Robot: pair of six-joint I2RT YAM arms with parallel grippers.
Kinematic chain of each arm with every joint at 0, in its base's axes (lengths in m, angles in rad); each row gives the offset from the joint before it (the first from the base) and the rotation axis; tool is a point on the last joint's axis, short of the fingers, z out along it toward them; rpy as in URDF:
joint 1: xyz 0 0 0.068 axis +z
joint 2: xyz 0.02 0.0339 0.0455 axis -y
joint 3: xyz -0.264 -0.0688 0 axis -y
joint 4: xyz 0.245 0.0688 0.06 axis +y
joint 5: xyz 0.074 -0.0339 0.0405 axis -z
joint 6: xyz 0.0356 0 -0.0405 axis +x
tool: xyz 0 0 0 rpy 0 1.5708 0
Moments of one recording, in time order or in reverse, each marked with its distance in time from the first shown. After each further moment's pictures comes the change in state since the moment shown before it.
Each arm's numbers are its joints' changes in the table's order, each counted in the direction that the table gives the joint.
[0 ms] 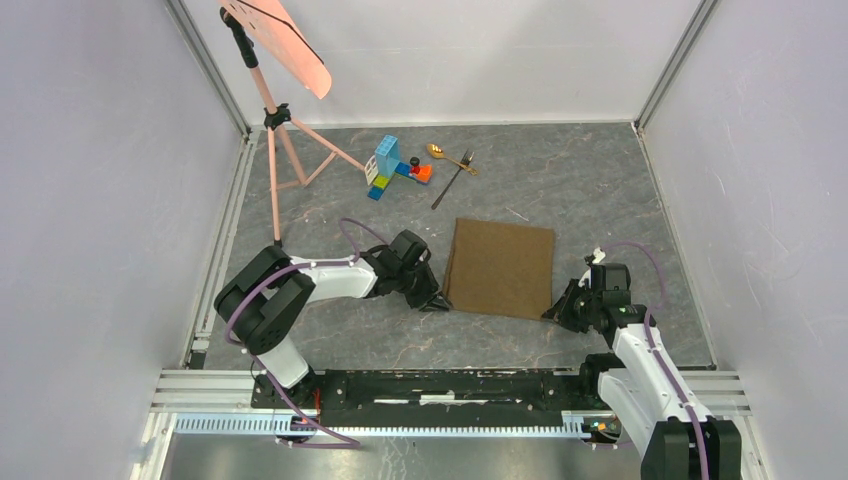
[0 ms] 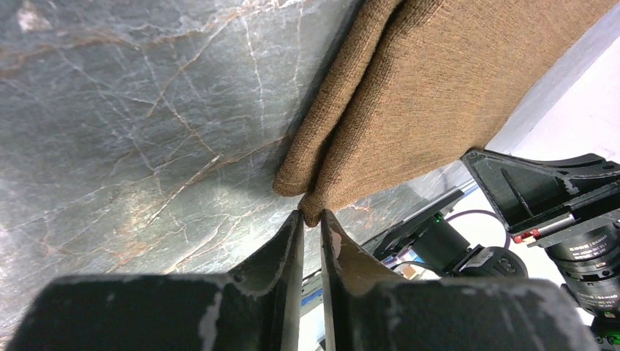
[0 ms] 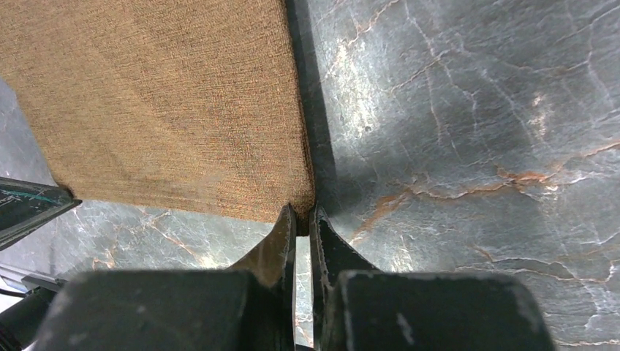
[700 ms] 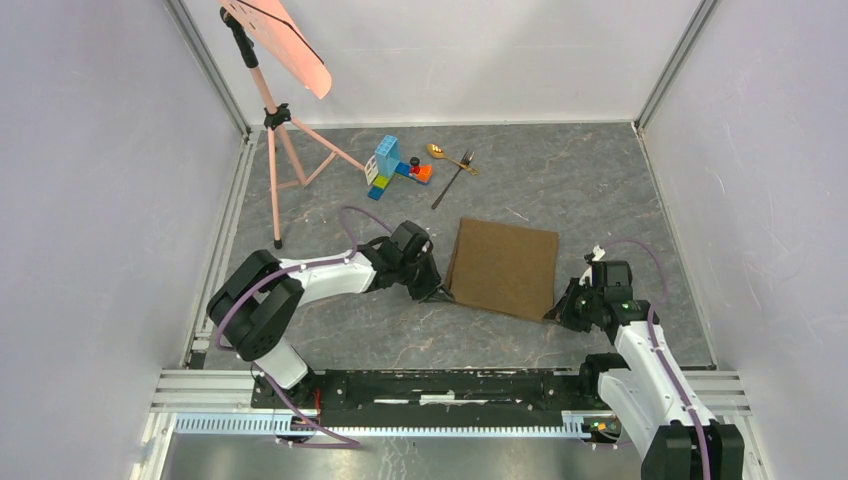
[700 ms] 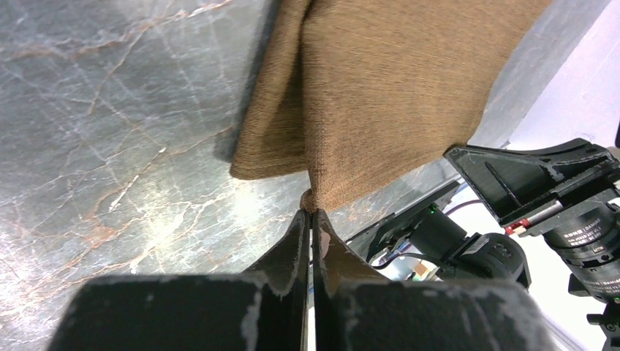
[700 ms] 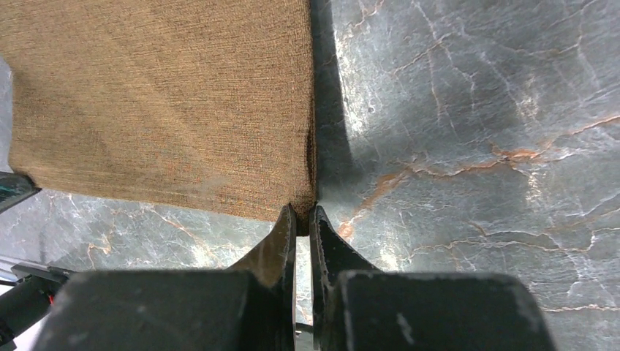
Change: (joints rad) left arm 0.000 0.042 0.058 0.065 -0.013 0.066; right arm 0.000 0.006 0.051 0.094 0.004 -0.031
